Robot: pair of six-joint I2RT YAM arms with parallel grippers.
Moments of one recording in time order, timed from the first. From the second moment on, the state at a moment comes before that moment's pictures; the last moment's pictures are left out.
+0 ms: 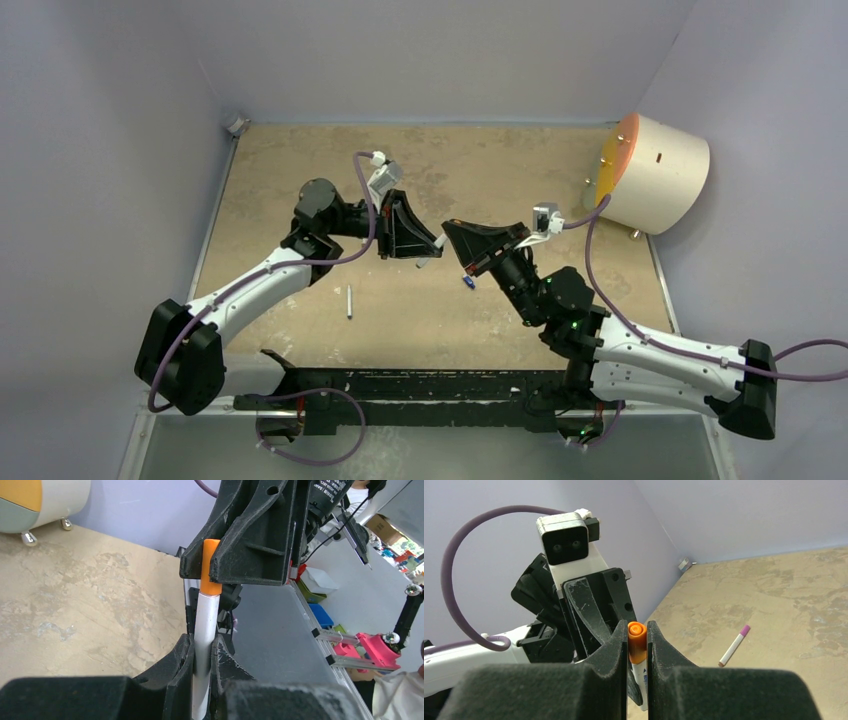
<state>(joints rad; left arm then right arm) -0.55 1.29 0.86 0.66 1.11 -0.66 1.15 0.86 0.61 0.54 0.48 0.50</state>
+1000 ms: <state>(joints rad) -0.53 1.30 0.88 0.67 1.23 -0.73 1.25 0.89 0.62 0.54 0.61 0.56</state>
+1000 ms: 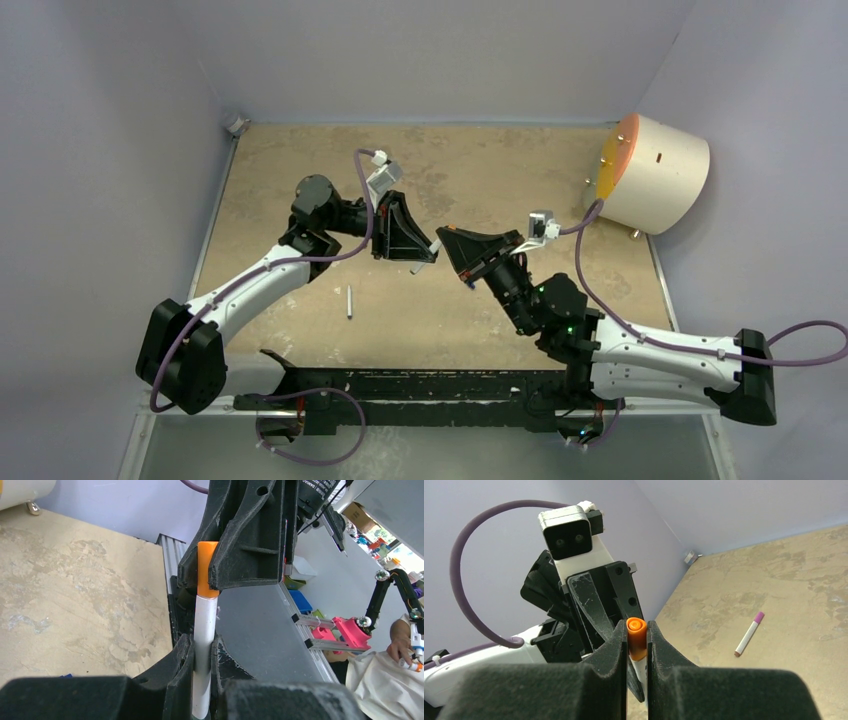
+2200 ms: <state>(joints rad) -0.51 1.32 1.01 0.74 0.74 -0.65 1.41 0.87 0.56 0.06 0.34 0.64</state>
